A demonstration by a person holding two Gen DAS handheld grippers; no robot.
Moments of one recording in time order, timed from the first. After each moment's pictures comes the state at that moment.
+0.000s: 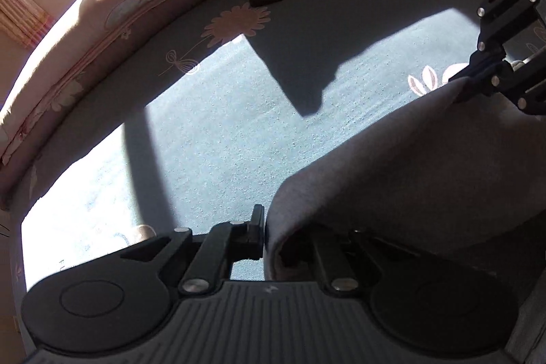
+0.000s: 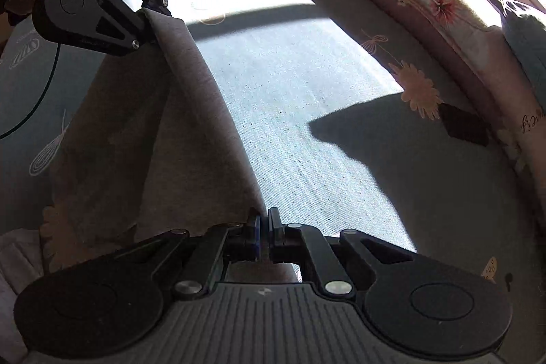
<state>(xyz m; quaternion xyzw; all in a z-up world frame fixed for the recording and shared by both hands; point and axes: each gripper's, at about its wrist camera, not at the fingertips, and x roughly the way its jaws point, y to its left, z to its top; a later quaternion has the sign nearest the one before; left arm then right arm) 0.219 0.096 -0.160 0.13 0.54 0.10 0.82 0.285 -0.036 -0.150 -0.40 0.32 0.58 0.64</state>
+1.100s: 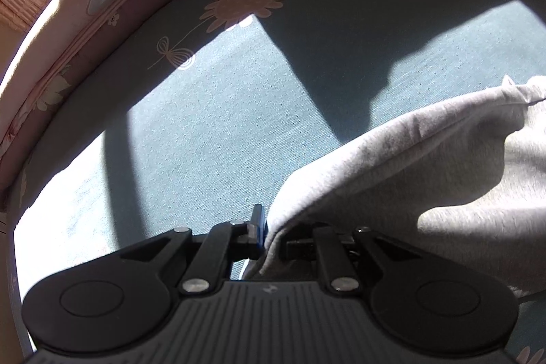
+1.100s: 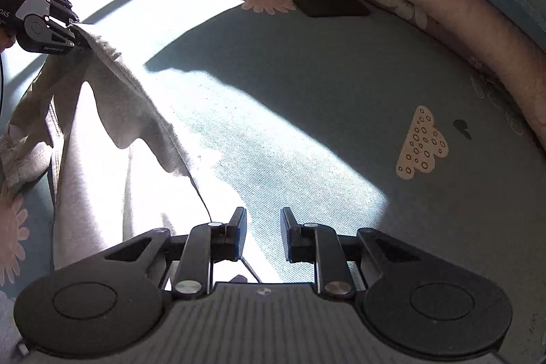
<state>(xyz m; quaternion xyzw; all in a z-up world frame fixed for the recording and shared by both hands) 0.298 0.131 -0.237 0.13 0.57 0.13 0.80 0.421 -0.174 -0.195 -0.32 0.42 0.46 0.71</state>
